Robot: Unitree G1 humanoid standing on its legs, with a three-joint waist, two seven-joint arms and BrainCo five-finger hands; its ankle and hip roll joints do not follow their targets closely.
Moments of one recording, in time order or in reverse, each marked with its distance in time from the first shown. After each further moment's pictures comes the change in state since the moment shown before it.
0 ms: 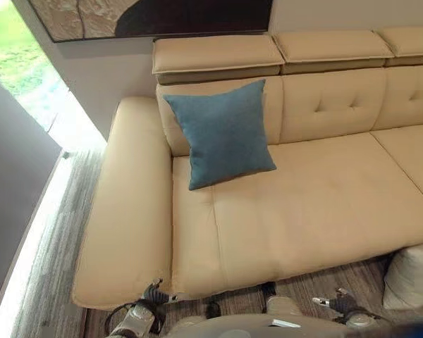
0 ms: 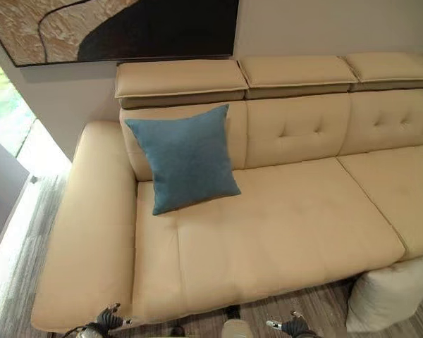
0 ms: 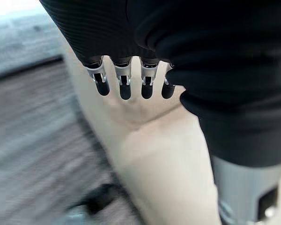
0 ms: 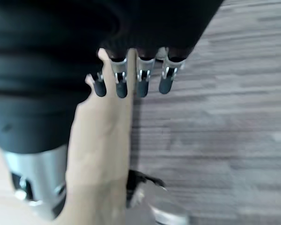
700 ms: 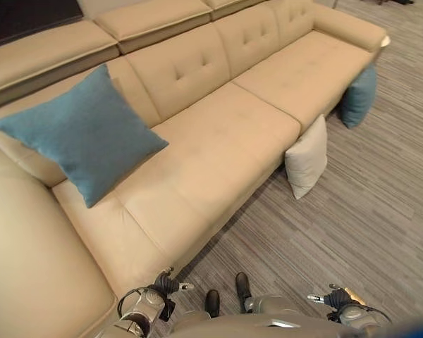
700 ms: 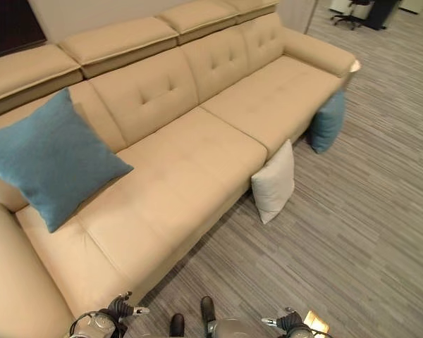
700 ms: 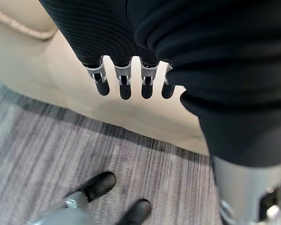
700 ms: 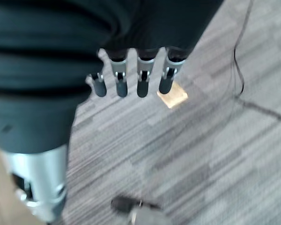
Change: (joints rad) left arm -0.065 -0.041 -0.034 -0.005 0.004 0.016 0.000; right arm -0.096 0.034 0.047 0.071 -0.016 0.018 -0.013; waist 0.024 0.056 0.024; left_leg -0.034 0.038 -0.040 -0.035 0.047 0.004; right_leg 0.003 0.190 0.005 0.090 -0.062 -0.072
